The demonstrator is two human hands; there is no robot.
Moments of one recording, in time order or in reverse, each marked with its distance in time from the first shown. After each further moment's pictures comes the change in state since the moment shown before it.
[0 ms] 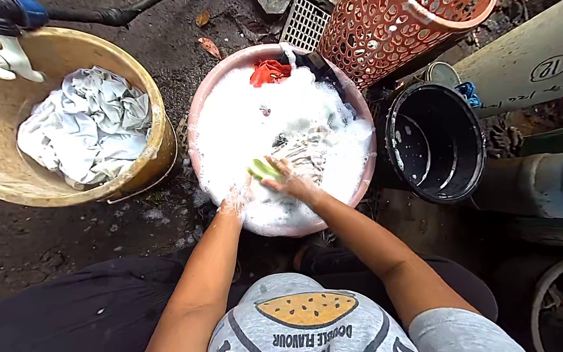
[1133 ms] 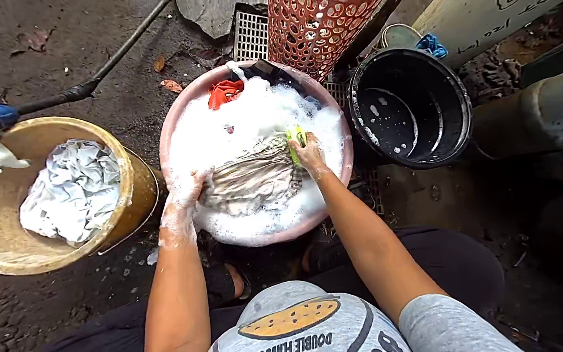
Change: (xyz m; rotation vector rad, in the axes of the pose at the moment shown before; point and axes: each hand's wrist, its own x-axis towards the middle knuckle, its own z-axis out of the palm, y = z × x) left_hand -0.019 0.100 -0.027 0.574 0.171 0.339; right_hand 0.008 0.100 -0.042 0.506 0.387 0.626
